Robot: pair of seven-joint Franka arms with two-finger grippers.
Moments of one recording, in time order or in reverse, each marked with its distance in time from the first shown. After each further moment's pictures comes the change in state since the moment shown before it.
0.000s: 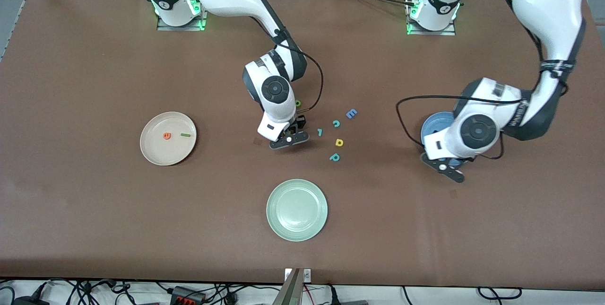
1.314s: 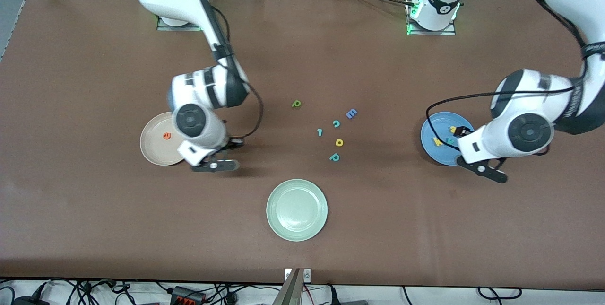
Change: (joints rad) left arm 0.089 -0.039 -0.117 0.203 -0.001 -0.238 -0.070; right arm -0.184 -0.170 -0.208 -0.085 0.000 -0.268 -0.130
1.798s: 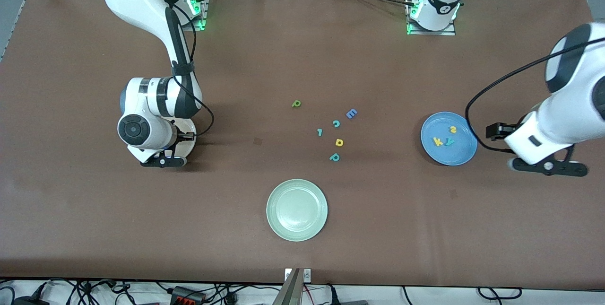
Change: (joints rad) left arm -0.006 -0.015 -0.068 0.312 -0.014 -0.233 -0.219; right arm -0.018 -0.015 -0.116 -0.209 0.000 0.010 -0.152
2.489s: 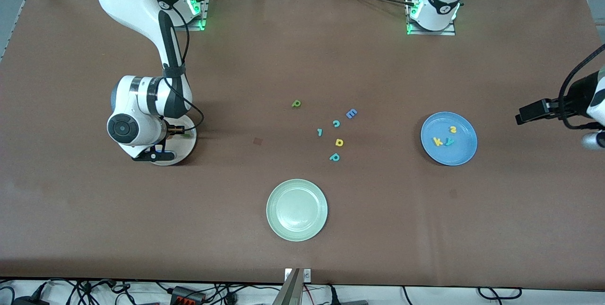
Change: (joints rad) left arm -0.291 -0.233 0.585 -0.035 -0.494 0.057 -0.011; right arm 0.004 -0.011 -0.041 -0.057 0.005 0.002 -0.073
